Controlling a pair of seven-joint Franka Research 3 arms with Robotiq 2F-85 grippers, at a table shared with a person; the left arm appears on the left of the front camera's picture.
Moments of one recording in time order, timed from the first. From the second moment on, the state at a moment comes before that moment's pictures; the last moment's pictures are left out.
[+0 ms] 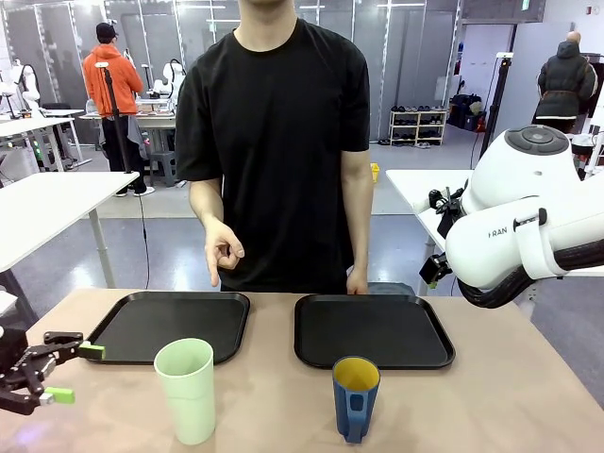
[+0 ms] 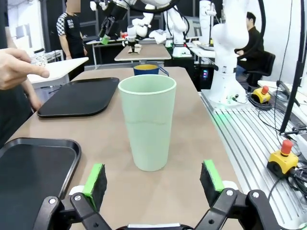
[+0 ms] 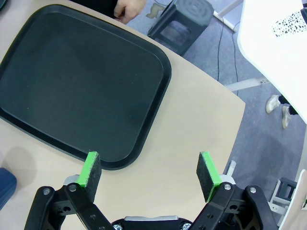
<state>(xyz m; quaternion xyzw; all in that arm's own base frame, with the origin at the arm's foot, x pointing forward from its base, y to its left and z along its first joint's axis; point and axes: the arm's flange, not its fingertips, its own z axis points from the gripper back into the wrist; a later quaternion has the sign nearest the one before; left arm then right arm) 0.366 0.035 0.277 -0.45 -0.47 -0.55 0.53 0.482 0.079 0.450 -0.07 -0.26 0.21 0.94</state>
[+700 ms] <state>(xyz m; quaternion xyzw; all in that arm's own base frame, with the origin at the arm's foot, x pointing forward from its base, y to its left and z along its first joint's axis) 0.375 -0.028 0.266 -0.47 -0.43 -0.57 0.52 0.482 0.079 0.450 -0.07 -0.26 0.21 0.94</state>
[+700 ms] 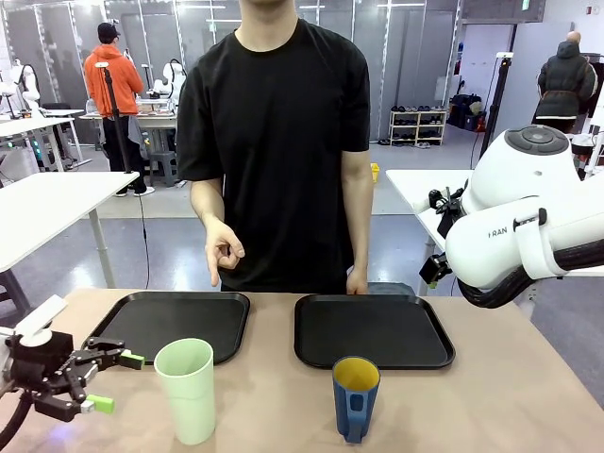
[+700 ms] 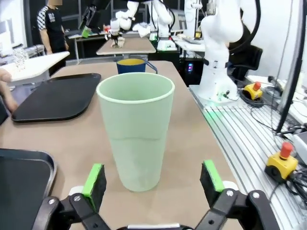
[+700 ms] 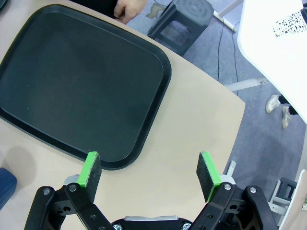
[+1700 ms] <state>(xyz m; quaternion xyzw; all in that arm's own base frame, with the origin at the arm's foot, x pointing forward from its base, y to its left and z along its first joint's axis) 0.396 -0.071 0.236 -0.50 -0.40 -0.57 0.52 0.482 0.079 0.450 -0.07 -0.26 0.21 0.94</state>
